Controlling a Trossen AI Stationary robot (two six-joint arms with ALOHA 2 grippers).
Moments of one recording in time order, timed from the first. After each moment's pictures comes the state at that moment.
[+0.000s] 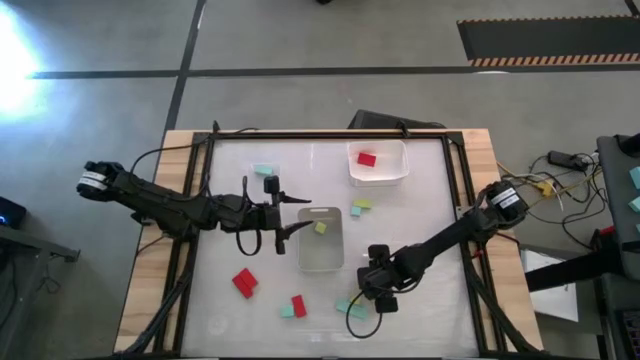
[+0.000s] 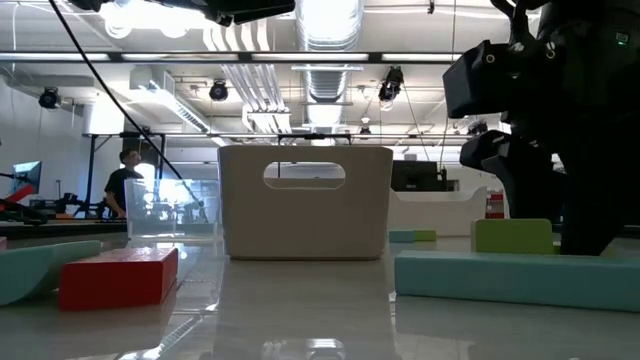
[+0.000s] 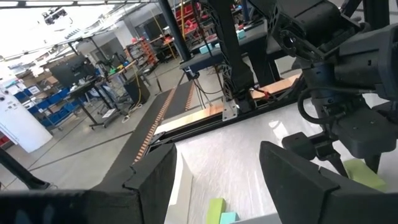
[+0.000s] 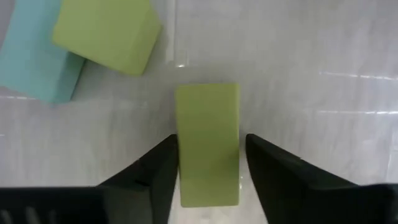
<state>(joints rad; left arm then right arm) -0.21 1.19 0.72 0.43 -0.38 0.40 0.48 1.83 1.07 -0.54 0.05 0.41</state>
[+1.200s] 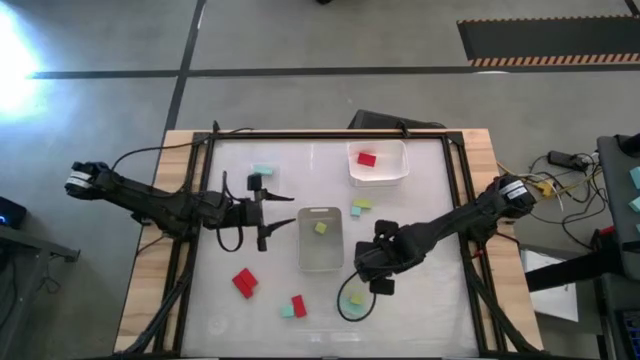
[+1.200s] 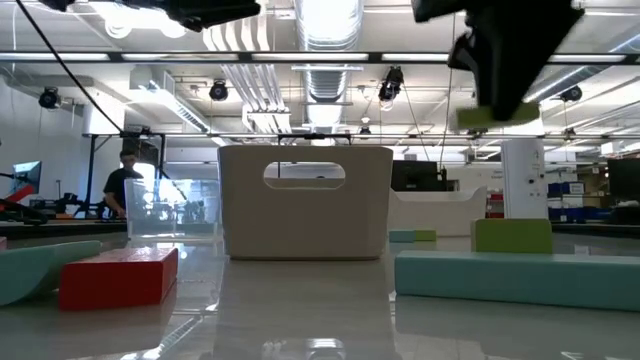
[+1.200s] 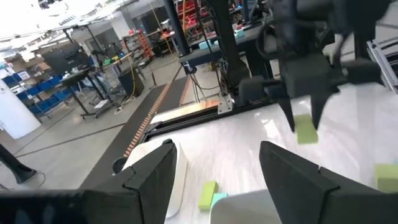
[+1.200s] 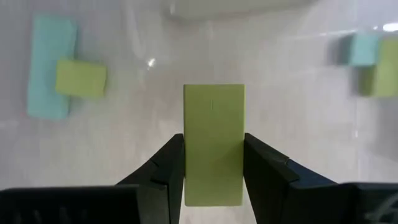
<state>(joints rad) -0.22 0.99 0.63 0.30 -0.38 0.32 0.40 1.74 1.42 -1.09 0.13 0.52</state>
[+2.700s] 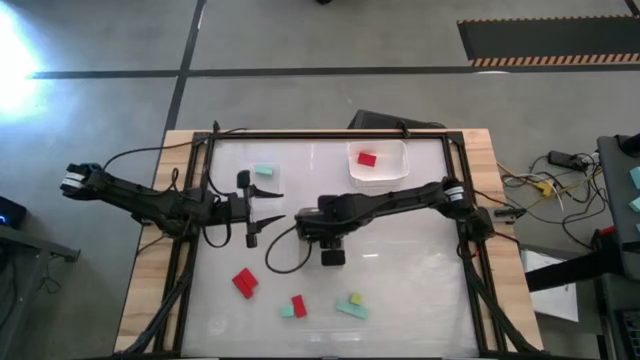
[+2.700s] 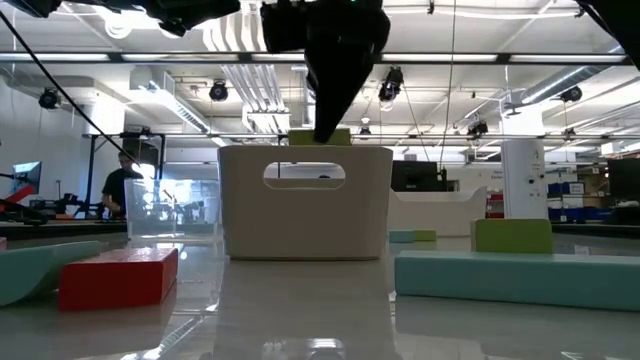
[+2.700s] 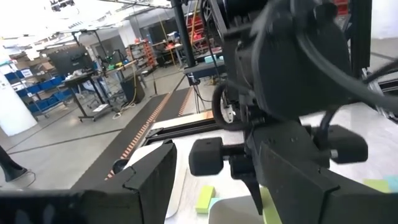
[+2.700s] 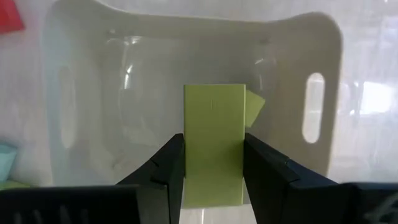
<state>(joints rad) -0.23 0.85 0.55 0.30 -0.38 0.26 0.12 2.15 2.00 -1.16 0.10 0.03</state>
